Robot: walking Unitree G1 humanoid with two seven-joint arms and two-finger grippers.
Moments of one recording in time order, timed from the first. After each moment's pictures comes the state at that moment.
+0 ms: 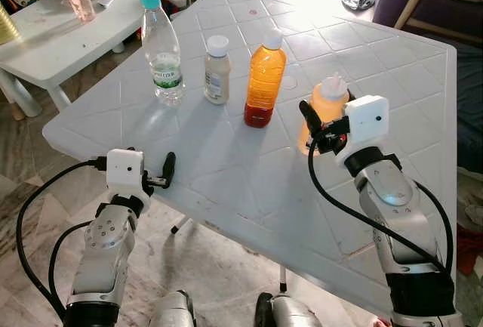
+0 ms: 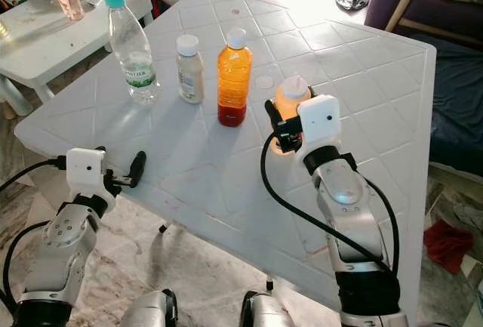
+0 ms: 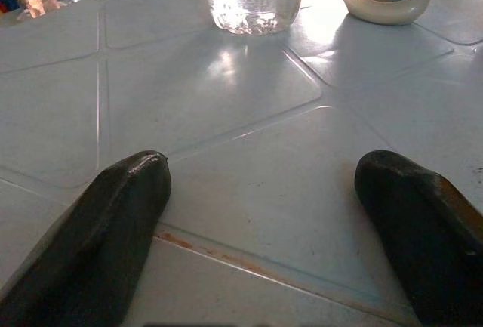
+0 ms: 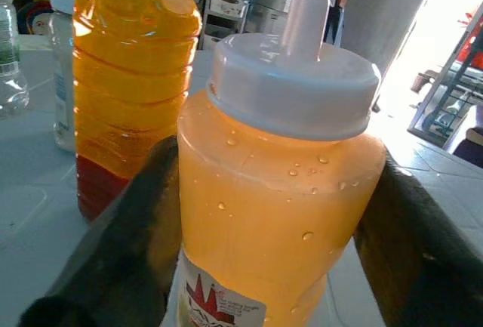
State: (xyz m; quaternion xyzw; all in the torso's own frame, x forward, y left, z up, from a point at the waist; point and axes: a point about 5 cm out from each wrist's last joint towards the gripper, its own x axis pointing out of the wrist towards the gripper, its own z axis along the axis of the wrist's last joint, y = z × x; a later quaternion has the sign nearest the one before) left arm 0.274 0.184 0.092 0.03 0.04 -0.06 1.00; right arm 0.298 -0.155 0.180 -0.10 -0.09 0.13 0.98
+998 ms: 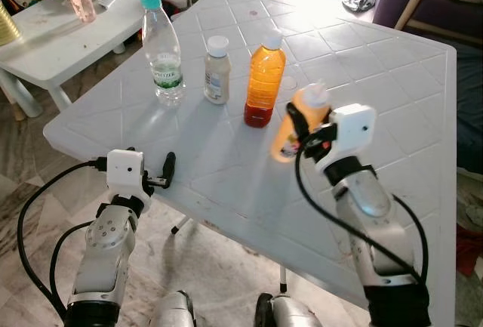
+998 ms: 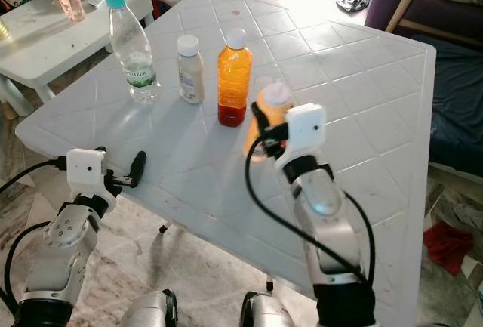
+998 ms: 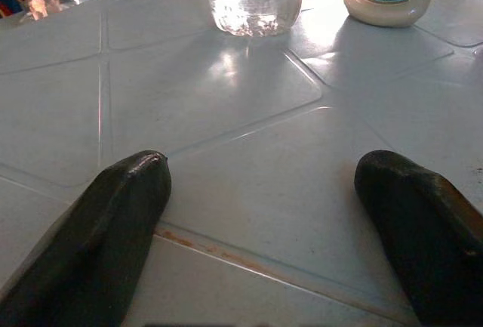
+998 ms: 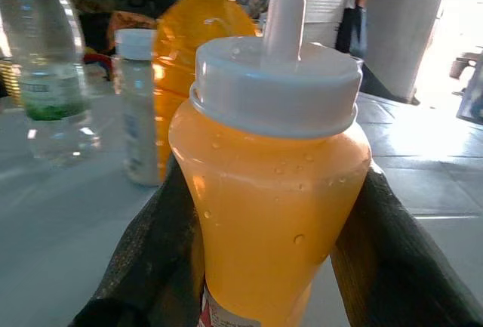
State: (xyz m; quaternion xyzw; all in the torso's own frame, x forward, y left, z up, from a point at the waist) left arm 0.274 0.184 0.091 0.03 0.03 -0.06 1.00; right arm 0.285 -0.121 0.171 -0.01 -0.10 0.16 0.98
